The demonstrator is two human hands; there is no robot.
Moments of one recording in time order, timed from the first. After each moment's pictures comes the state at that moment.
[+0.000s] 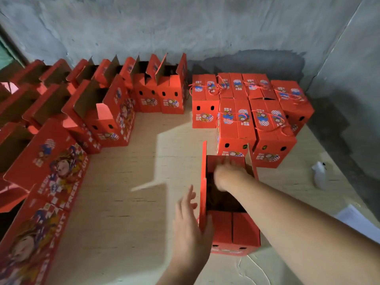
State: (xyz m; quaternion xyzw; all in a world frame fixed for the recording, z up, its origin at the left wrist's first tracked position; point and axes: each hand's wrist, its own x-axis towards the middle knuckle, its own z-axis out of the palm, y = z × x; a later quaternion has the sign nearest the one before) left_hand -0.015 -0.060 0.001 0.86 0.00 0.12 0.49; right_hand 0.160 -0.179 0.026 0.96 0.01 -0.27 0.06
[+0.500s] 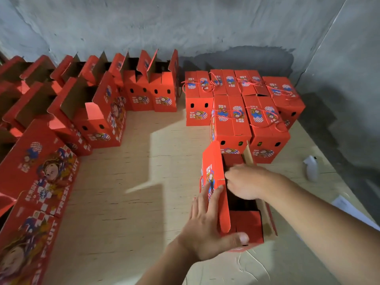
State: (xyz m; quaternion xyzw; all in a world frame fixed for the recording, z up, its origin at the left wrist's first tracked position) left_hand 0.016 -0.054 -0.003 0.89 -0.19 -0.13 0.39; right_hand 0.118 -0.226 0.077 0.95 0.17 -0.24 0.05
